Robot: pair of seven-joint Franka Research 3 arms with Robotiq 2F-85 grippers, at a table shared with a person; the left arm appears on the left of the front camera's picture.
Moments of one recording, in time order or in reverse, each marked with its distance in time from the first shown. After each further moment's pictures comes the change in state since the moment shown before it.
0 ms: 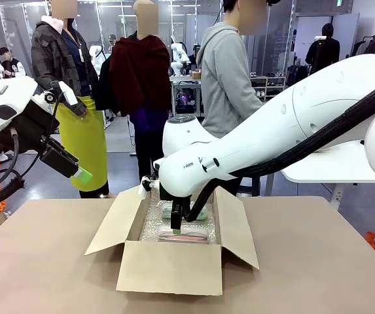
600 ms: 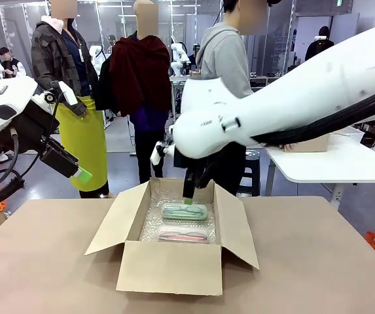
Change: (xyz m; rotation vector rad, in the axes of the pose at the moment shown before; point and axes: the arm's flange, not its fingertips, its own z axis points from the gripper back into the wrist) left arm 0.000 0.000 0.000 0.000 0.000 0.000; right arm -0.045 -0.019 0.108 -0.045 -0.060 -0.085
